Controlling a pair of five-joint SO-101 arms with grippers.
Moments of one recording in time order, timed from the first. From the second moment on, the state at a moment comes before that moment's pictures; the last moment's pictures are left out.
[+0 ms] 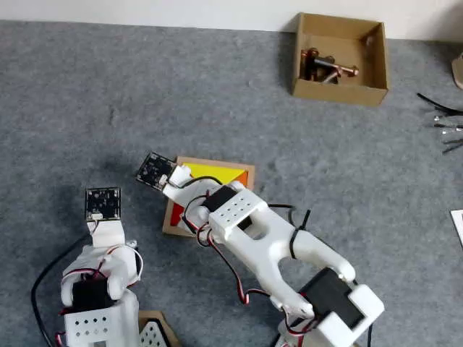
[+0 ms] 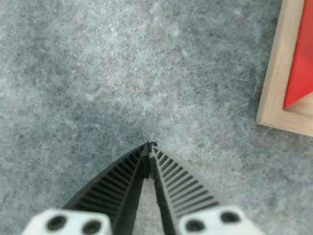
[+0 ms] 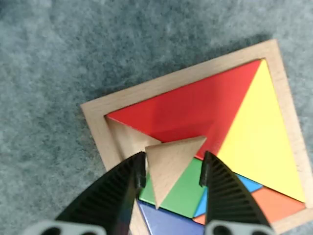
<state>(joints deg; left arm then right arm) -15.3 -104.2 96.0 77.1 2.1 -47.8 -1.7 34.9 40.4 25.5</state>
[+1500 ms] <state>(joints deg) -15.3 -104.2 96.0 77.1 2.1 -46.7 -2.5 34.8 40.3 25.3</state>
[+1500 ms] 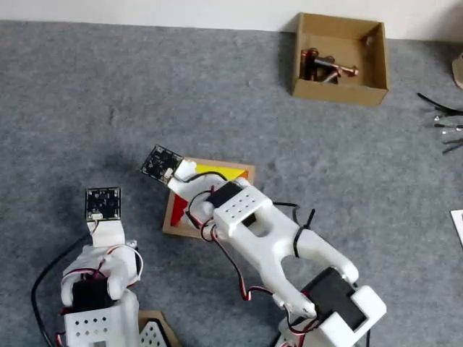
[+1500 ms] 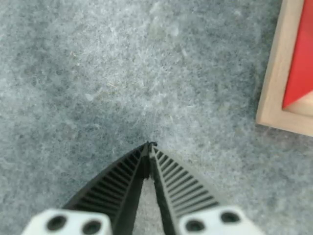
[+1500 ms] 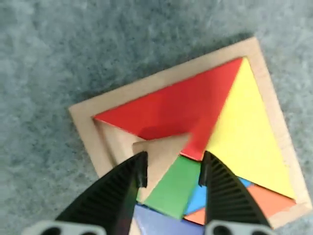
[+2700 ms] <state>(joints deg) -15.3 -104.2 96.0 77.1 2.1 -55.3 -0.9 34.9 41.8 22.5</state>
